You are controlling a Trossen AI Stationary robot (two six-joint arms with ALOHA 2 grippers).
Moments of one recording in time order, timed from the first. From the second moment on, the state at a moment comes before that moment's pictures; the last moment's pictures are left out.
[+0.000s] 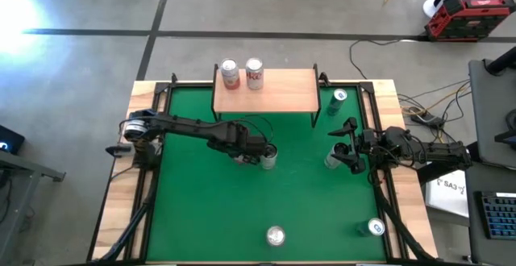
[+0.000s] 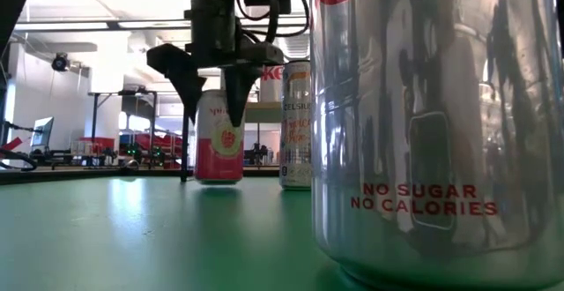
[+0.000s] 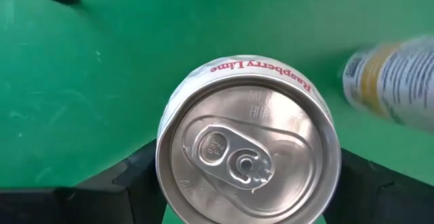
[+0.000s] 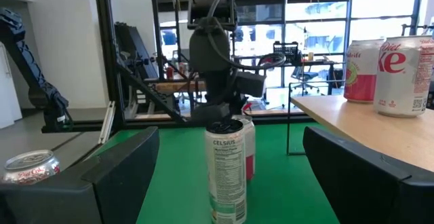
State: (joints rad) left arm -0.03 1.88 1.52 -1.15 -0.20 -1.20; right arm -0.06 0.04 0.02 0.16 -0.10 0.05
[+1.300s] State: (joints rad) left arm -0.08 1.88 1.51 -1.13 -0.28 -2.40; right arm -0.06 0.04 0.02 0.16 -0.10 0.05
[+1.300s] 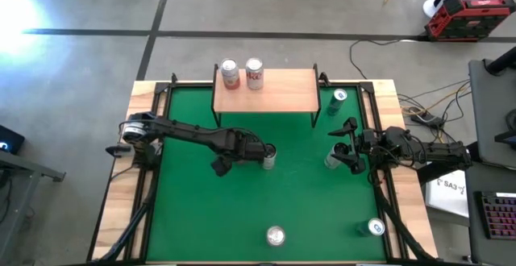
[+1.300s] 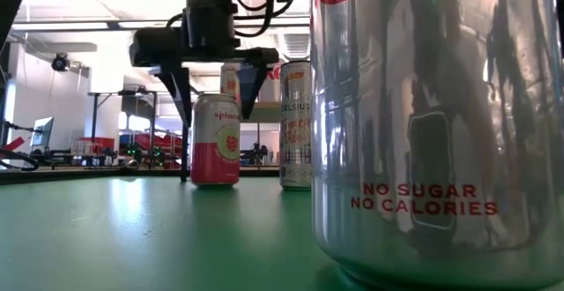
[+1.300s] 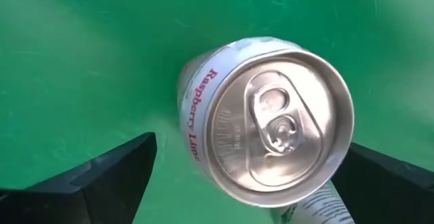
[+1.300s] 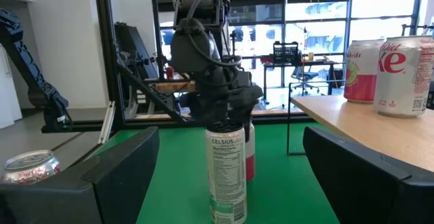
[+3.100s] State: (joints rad) left arm -0.02 1.93 1.99 -1.57 -0.31 -1.83; right arm -0.06 0.04 0.02 0.16 -0.10 0.05
